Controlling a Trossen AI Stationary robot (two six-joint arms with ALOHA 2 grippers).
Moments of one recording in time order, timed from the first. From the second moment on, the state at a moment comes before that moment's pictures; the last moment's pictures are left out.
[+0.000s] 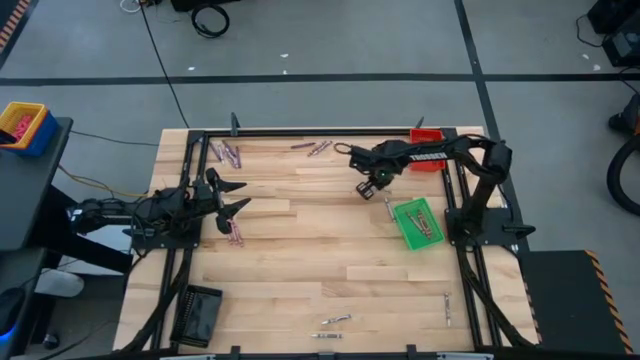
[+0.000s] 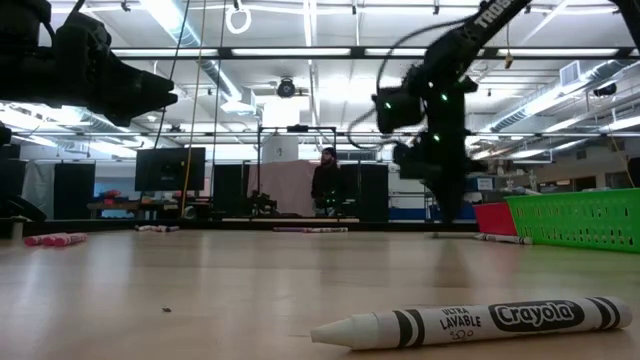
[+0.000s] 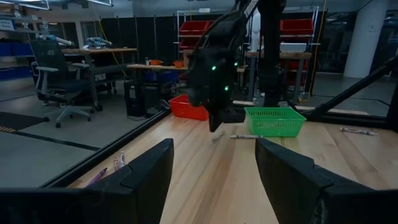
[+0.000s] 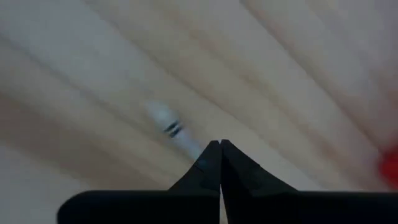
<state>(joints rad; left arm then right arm) -0.03 0.01 0.01 0.08 -0.34 0.01 -0.38 1.76 1.12 -0.84 0.17 0.48</state>
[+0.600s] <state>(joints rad) -0.03 0.01 0.01 0.08 -0.34 0.01 -0.07 1.77 1.32 -1.02 0.33 0.00</state>
